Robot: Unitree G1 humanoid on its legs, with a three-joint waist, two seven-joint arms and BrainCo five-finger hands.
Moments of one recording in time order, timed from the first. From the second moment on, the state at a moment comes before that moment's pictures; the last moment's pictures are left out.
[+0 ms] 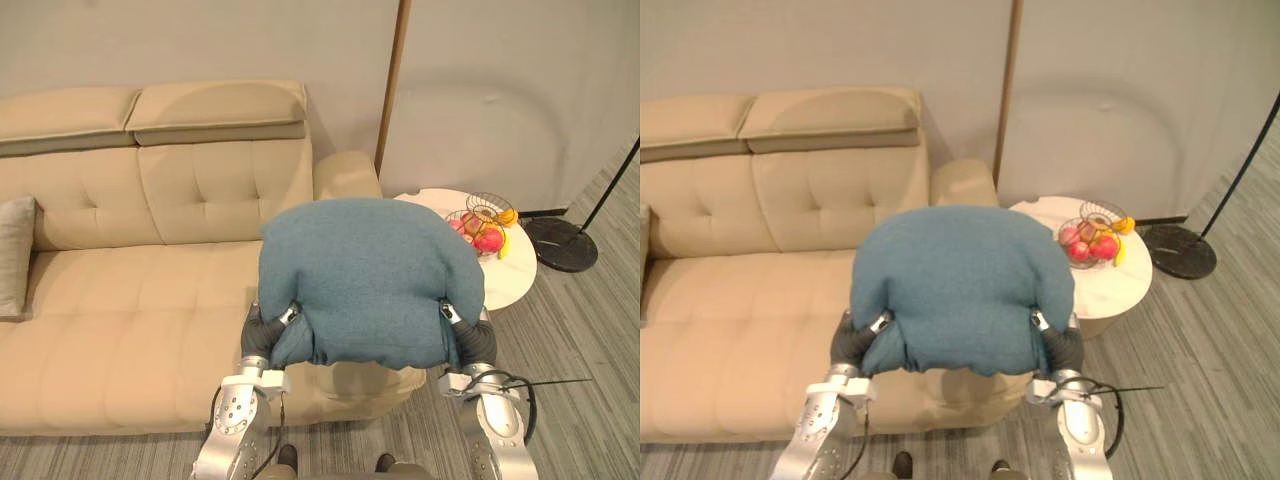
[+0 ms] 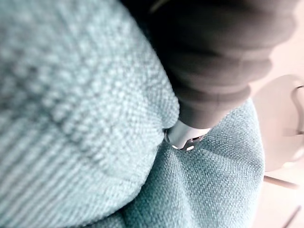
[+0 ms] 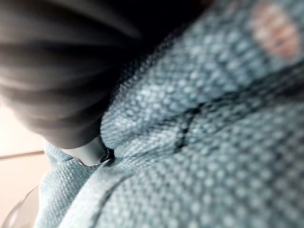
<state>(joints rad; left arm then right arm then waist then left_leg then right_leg) 0.23 0.14 -0.31 -0.11 -0.38 -0.22 0.18 0.28 -0.12 0.03 -0.14 0.23 -0.23 -0.07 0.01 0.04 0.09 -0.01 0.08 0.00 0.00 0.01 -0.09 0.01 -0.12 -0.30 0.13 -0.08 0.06</state>
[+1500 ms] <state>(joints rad) 0.29 0.09 -0.36 -0.05 -0.43 -0.23 0.08 0.24 -0.08 -0.03 -0.23 0.12 -0.20 -0.17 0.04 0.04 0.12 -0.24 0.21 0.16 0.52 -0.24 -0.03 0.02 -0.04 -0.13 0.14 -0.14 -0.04</state>
